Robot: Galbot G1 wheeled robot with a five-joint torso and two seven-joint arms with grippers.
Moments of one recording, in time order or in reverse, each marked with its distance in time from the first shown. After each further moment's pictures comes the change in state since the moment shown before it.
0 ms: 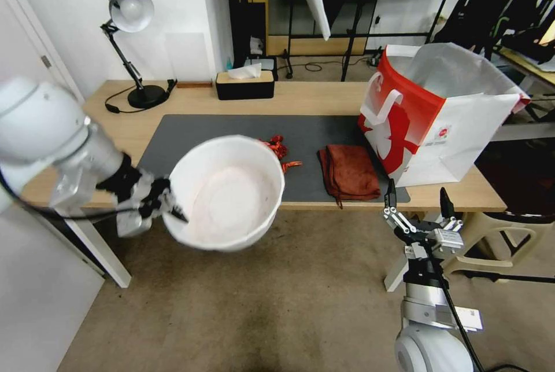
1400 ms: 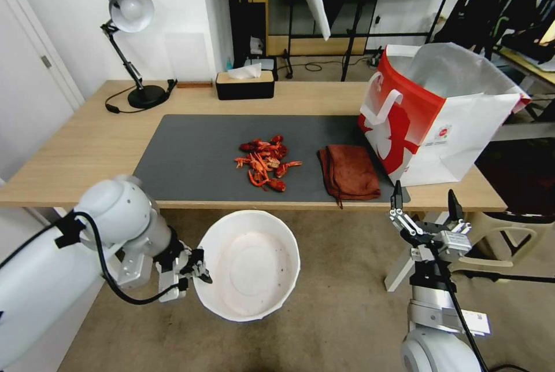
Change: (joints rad) left arm 0.484 -0.410 -0.139 0.070 0.470 -0.198 0.001; right arm -0.028 0.002 0.028 0.018 -0.013 -0.008 0.010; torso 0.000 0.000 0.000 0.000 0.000
